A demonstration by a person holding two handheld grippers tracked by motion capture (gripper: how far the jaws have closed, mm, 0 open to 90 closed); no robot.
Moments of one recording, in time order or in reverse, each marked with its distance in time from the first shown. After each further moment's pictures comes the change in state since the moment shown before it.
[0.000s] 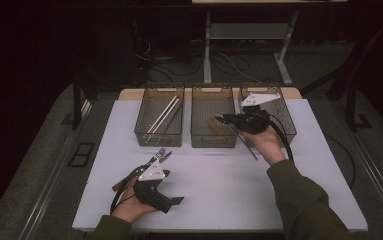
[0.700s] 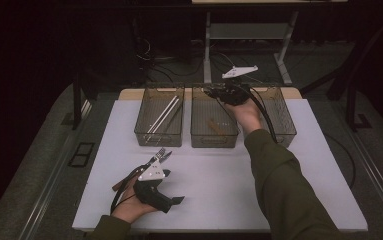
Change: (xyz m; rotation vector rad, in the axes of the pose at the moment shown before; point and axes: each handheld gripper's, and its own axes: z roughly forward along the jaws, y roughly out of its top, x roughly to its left) left arm 0.000 0.001 0.000 -0.005 0.000 0.003; right arm -0.030 0.059 0.059 -0.007 -0.104 -0.004
